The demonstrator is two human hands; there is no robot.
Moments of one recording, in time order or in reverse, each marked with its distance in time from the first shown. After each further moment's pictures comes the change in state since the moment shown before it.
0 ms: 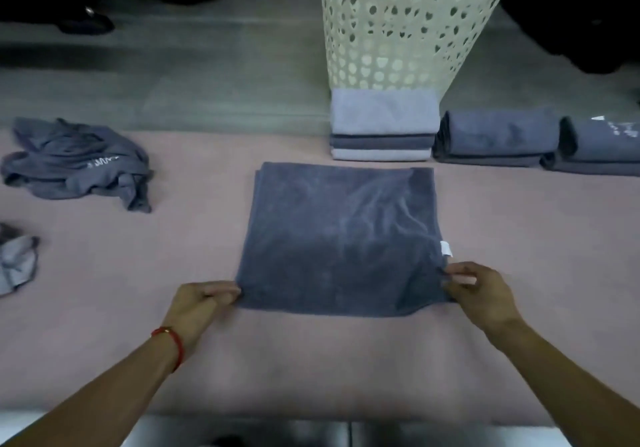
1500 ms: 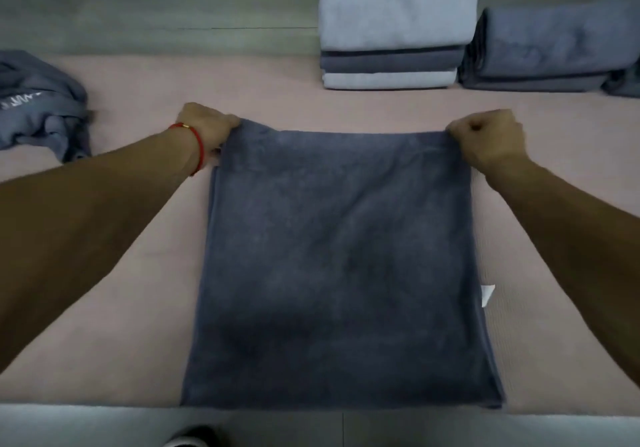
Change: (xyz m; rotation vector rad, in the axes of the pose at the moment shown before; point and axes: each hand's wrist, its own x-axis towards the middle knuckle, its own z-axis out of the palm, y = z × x) left_hand 0.185 0.132 0.063 0.165 0.154 -0.025; right_hand 0.150 -0.089 0.016 -0.172 0.137 -0.222
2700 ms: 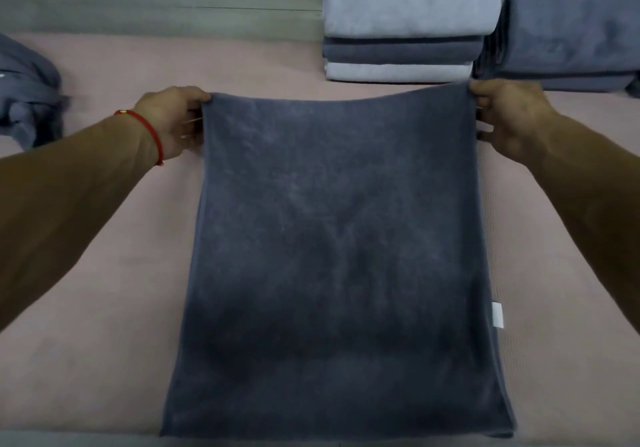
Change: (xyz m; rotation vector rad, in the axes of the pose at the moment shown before) left_hand 0.034 -0.011 -0.021 -0.365 -0.164 -0.180; right_hand 0.049 -0.017 -0.002 0.639 -0.216 0.258
